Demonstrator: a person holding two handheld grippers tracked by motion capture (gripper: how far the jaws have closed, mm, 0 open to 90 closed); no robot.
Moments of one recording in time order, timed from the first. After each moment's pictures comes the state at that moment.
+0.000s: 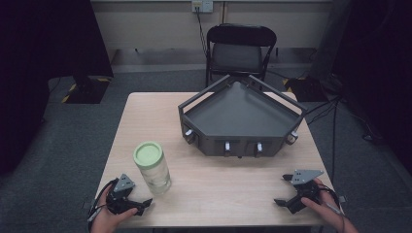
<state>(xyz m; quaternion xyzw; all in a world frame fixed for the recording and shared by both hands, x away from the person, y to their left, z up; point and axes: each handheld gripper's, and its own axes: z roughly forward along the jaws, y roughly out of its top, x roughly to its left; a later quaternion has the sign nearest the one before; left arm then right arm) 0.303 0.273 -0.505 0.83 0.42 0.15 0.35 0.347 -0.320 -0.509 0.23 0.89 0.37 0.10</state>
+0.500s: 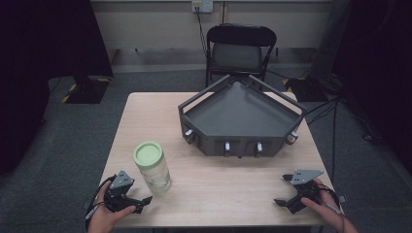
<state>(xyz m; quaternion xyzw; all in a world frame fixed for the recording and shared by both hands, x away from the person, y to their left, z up) 0.304 0.270 -0.481 0.82 0.40 0.13 0.38 0.347 -0.320 -0.509 0.23 0.89 0.37 0.10</state>
